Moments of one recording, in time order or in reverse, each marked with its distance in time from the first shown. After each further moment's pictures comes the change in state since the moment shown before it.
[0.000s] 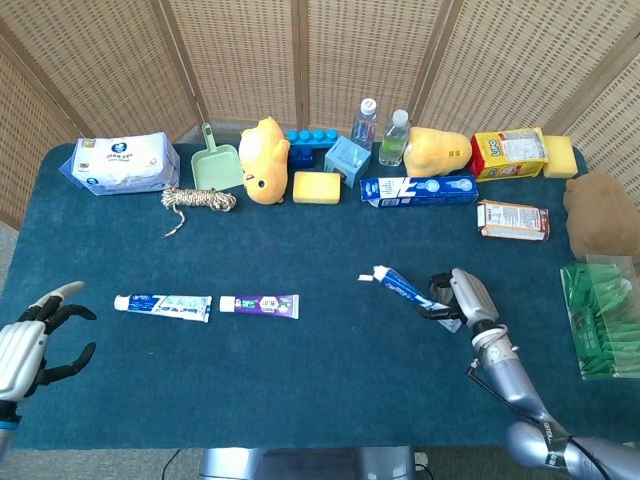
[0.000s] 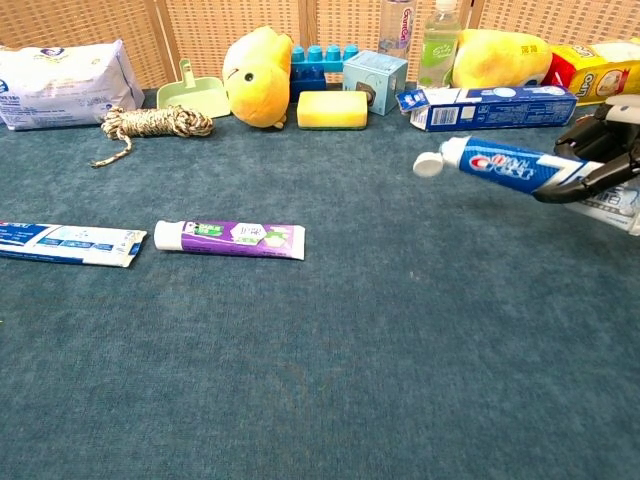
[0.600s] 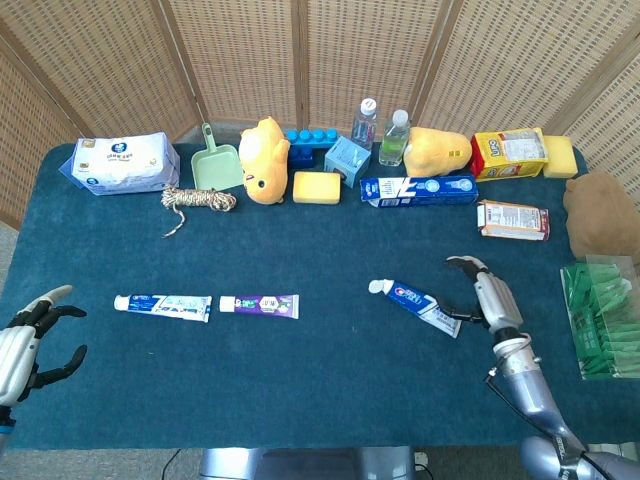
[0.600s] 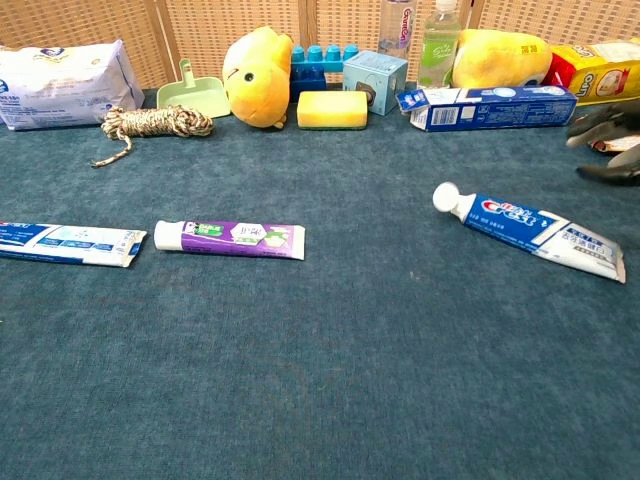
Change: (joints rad) left arm 0.063 -0.033 -0.039 0.044 0.002 0.000 0.020; right arm -0.102 0.008 -0.017 0.044 -0.130 0.134 0.044
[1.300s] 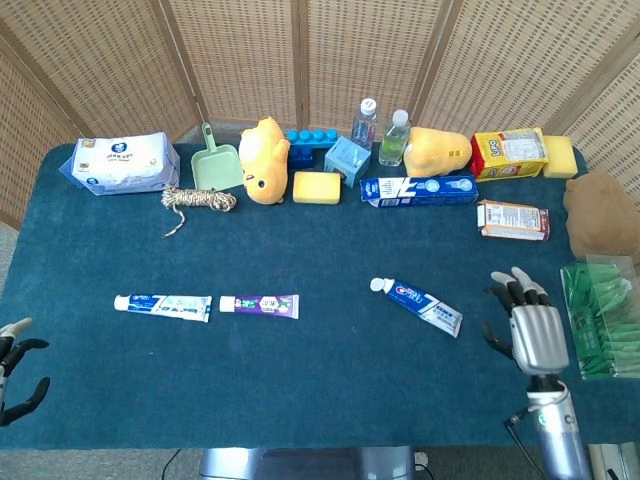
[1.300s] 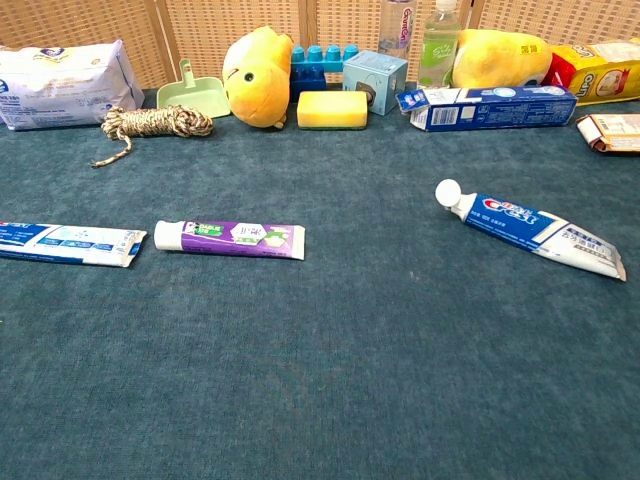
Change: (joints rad) left arm 0.163 -0.077 0.052 0.228 0.104 0.122 0.067; right arm -0.215 0.014 -0.112 -0.070 -0.296 0.448 -0.456
